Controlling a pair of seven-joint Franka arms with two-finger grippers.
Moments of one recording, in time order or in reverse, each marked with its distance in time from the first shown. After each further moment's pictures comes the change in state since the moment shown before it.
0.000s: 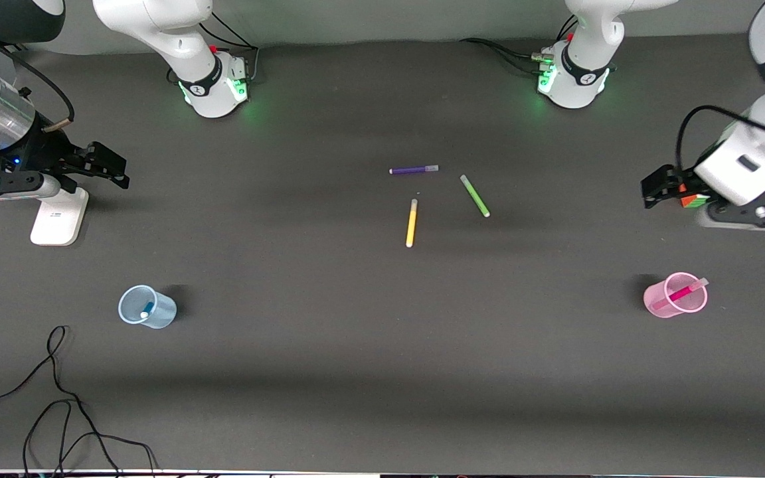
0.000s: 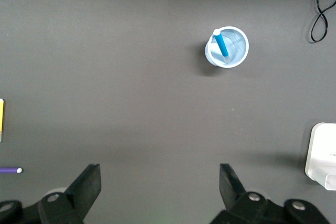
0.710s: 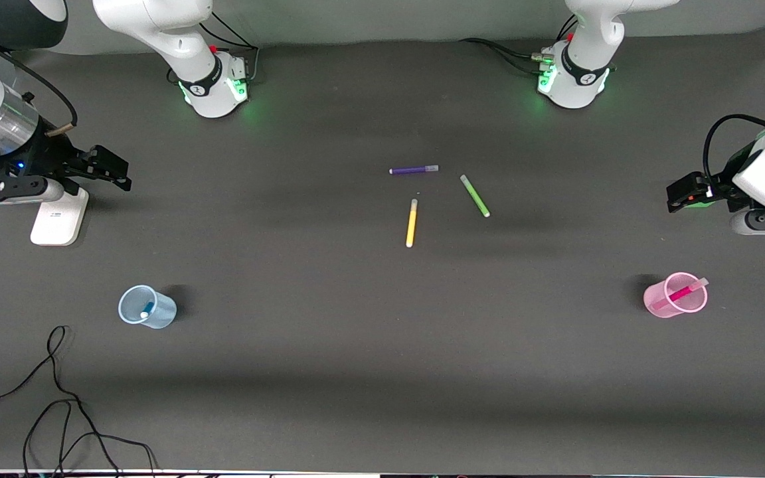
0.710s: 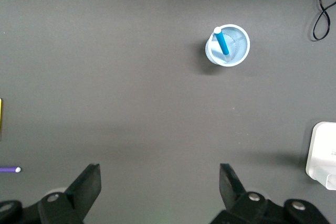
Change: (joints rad) left arm -0.014 0.016 0.074 -0.011 -0.007 0.002 0.000; right arm 0.000 0.016 0.000 0.000 0.000 0.000 0.000
